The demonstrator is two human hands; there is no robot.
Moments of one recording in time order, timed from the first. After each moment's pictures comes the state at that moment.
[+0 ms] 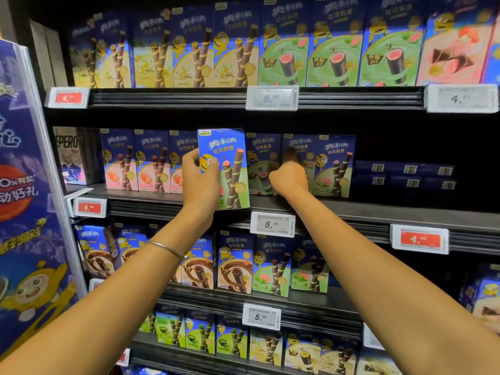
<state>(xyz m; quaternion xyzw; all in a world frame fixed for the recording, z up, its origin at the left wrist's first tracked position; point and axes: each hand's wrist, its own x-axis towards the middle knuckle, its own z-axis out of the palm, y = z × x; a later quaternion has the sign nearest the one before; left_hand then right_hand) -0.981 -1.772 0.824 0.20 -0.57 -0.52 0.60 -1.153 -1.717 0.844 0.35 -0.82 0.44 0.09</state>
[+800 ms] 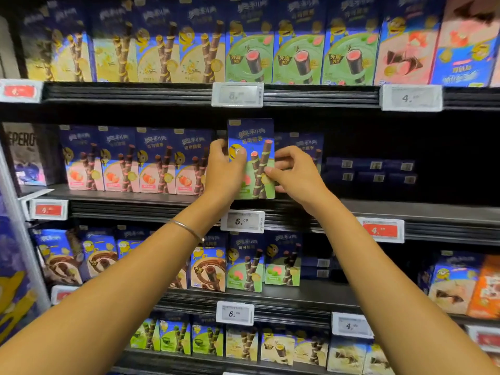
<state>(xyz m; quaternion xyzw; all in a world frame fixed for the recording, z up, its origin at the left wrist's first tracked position) -1.052 -1.729 0.841 0.18 -0.67 -0.46 0.56 -1.156 -1.616 0.847 0.43 -0.68 0.60 0.00</state>
